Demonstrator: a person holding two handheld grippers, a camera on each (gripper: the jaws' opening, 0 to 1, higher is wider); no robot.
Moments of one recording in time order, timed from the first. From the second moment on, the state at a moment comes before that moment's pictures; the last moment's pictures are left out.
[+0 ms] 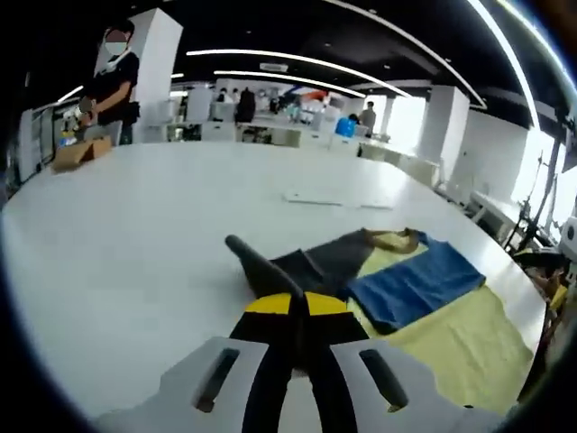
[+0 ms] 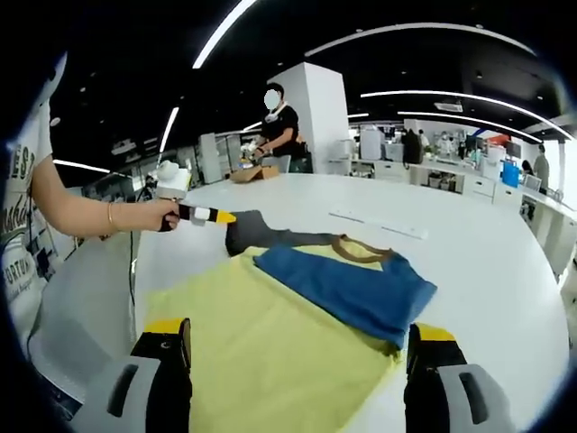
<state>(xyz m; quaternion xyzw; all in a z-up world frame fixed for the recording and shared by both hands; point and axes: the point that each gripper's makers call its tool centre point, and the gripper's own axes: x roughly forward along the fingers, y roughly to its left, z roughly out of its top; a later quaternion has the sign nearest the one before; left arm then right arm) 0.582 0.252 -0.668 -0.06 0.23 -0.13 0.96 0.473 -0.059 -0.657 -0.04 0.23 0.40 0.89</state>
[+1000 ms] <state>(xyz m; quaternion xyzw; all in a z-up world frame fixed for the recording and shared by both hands) 0.585 0.105 -0.686 -0.02 0.23 -0.26 0.94 0.467 -0.073 -0.661 -0.03 0.23 0.38 0.89</state>
